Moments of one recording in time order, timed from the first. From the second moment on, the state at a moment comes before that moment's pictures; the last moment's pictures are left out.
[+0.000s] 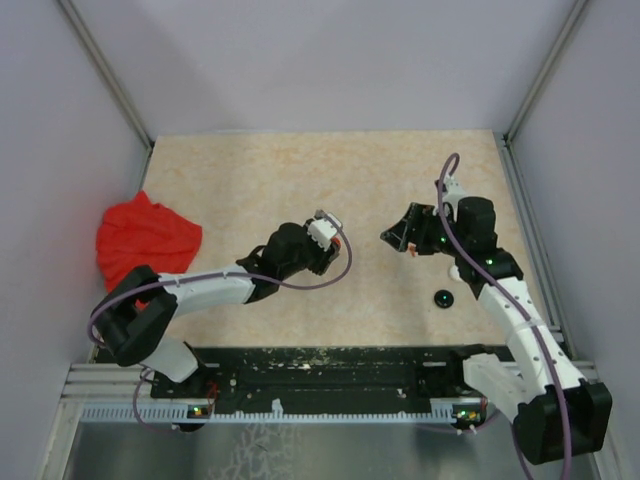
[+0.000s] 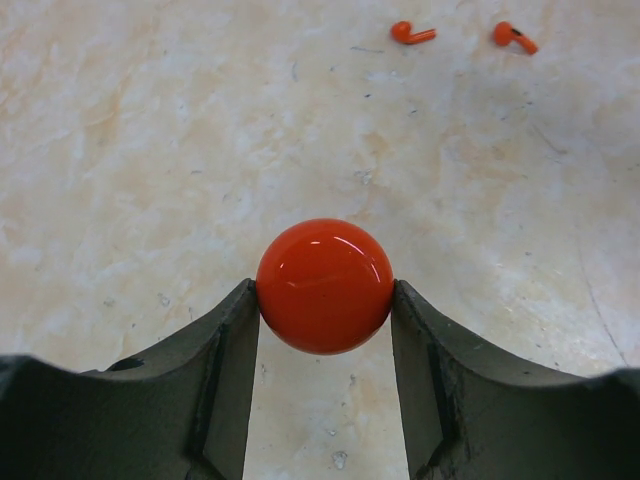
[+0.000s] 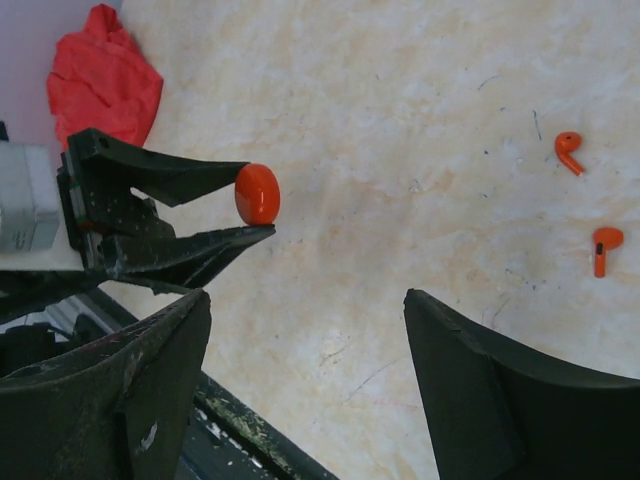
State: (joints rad) left arm -0.84 1.54 0.77 0.36 -0.09 0.07; right arm 0.18 0.90 0.77 -0.34 -0.46 0.42
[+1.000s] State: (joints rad) left arm -0.91 1.47 0.65 0.71 0.15 0.25; right arm 0.35 1.26 0.77 0.01 -0.69 0.47
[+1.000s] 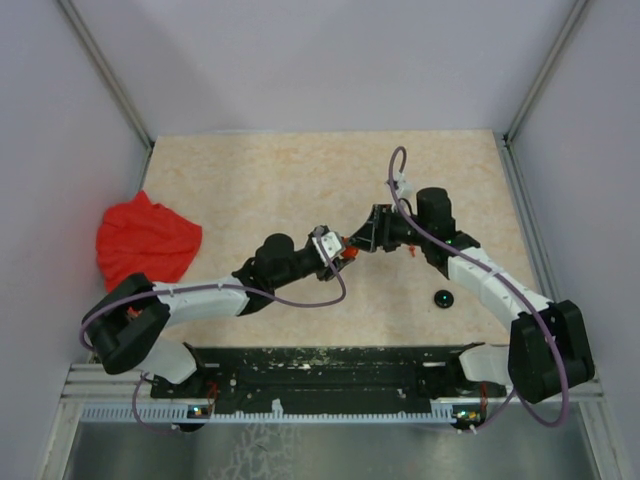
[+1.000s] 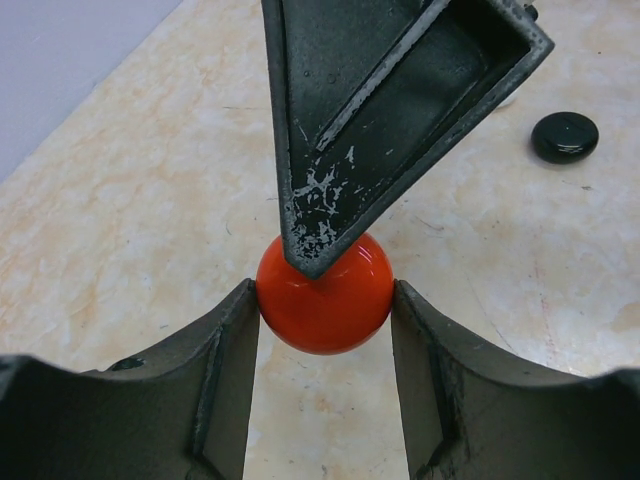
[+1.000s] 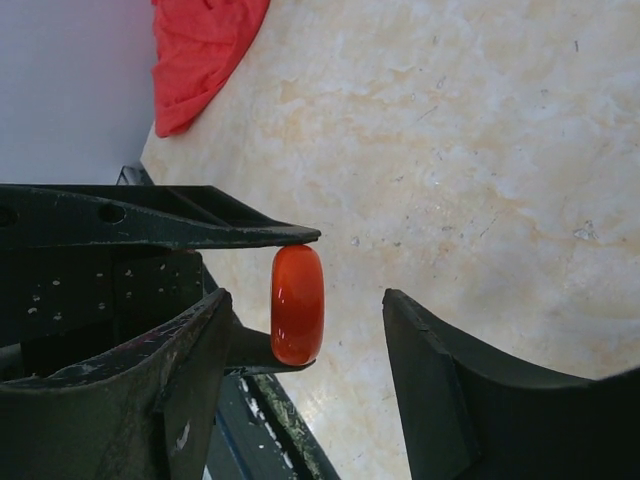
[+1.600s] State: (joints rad) left arm -0.91 1.45 0.65 0.70 0.16 0.26; right arm 0.40 1.29 0.77 -0.03 -0.75 0.44
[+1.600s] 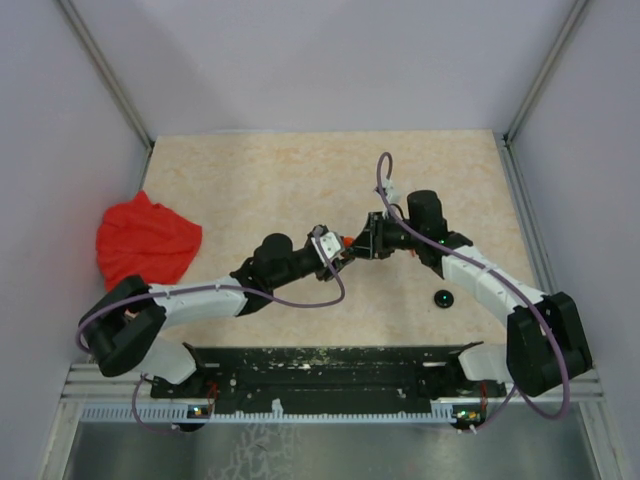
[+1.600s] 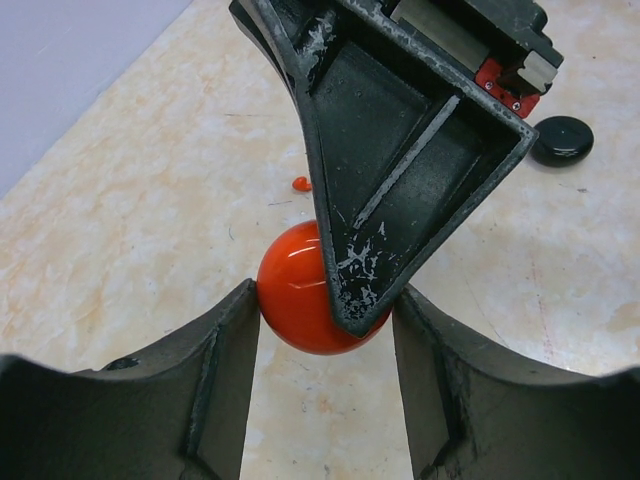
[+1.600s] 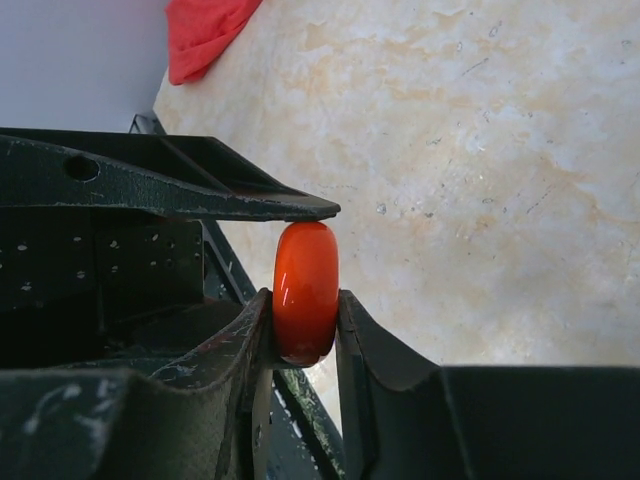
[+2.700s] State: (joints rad) left arm -0.54 1.22 0.47 1.02 0.84 -0.40; right arm 0.46 1.19 0.81 0.09 -0.93 0.29
